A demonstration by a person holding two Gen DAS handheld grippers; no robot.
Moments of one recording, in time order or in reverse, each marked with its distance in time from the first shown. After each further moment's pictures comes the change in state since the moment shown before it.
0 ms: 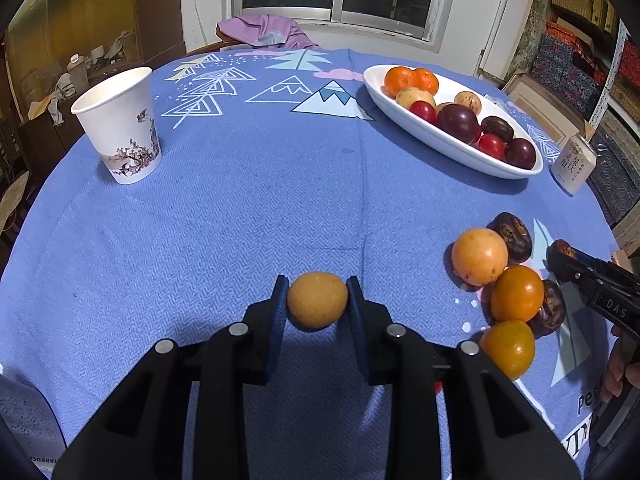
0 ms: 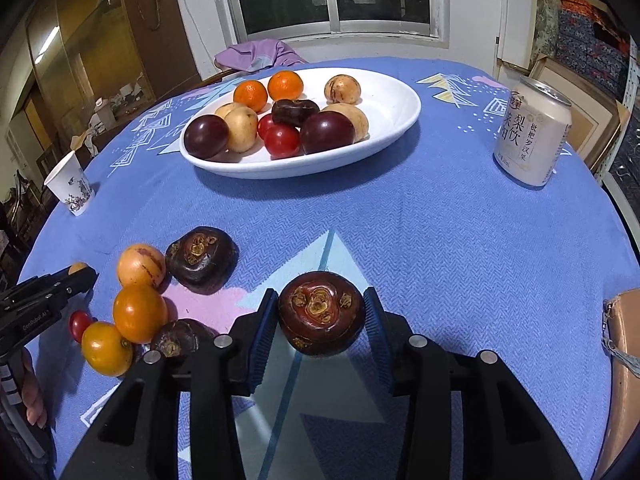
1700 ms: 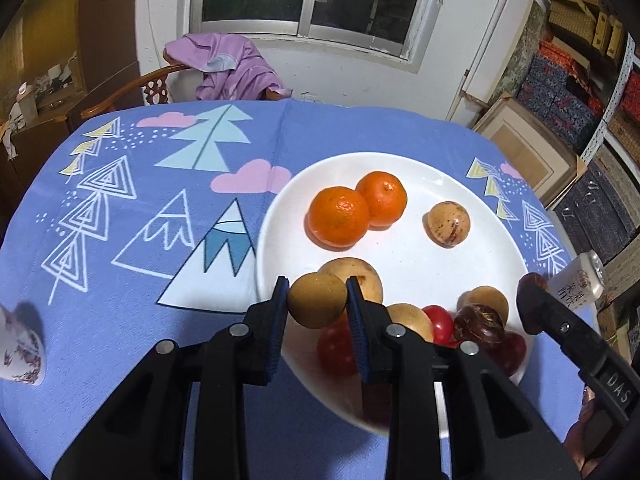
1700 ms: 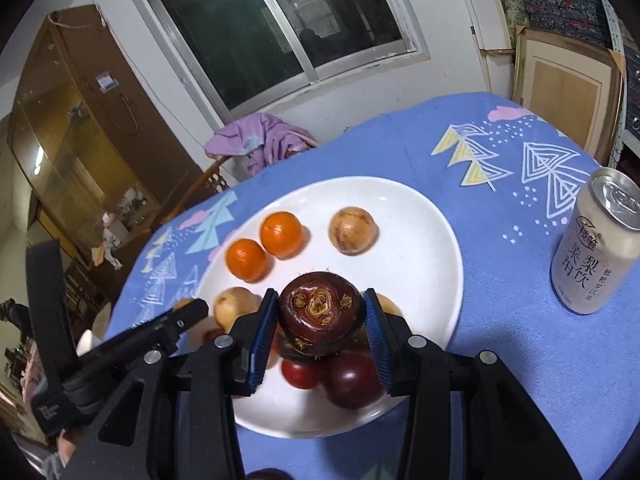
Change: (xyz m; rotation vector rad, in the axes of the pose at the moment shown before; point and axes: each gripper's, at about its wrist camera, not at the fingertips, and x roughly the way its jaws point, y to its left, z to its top) left arm 0.092 -0.081 0.181 0.004 -0.022 -0.105; right arm 0.042 -0.029 0.135 0.275 -0.149 0.138
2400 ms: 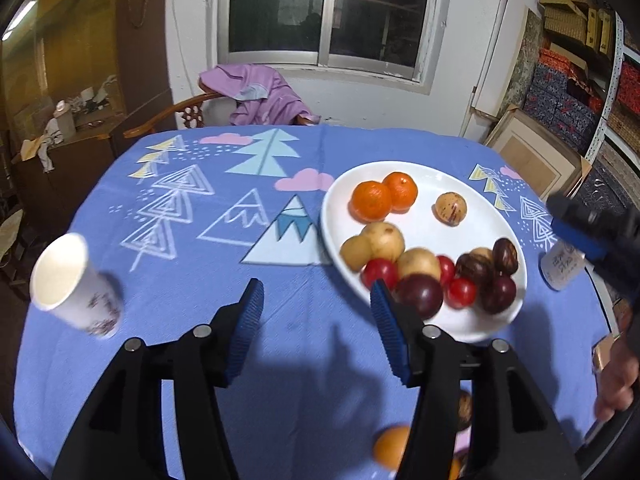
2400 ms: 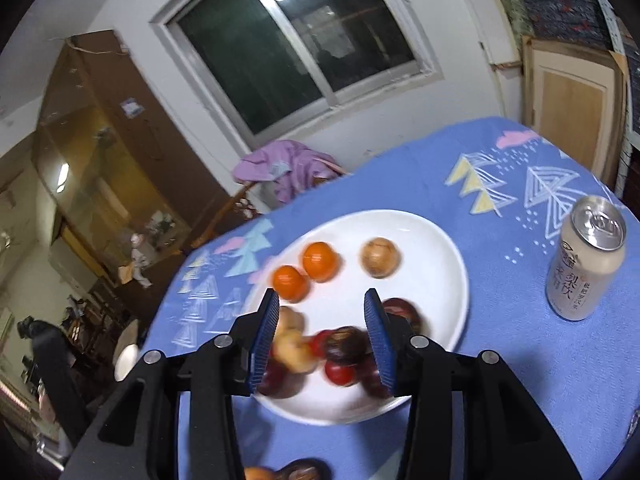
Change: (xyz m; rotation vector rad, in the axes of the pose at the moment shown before) left arm -0.104 0.029 -0.059 0.012 -0.120 0.105; right arm -0.069 0.033 0.004 -0.010 -0.102 0.156
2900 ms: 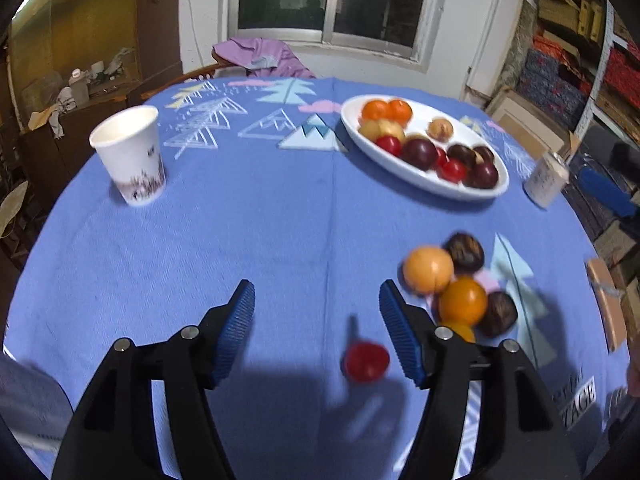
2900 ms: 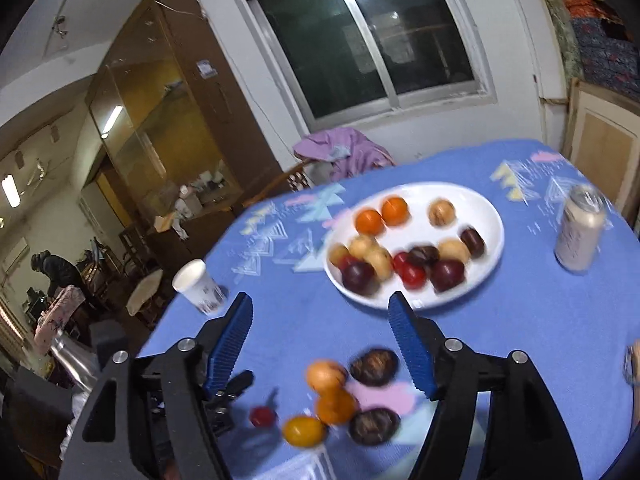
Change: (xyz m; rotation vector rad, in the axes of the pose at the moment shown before) left arm -0.057 0.027 -0.119 -0.001 0.080 -0.037; right arm -0.077 0.039 -0.090 -0.146 0.055 0.023
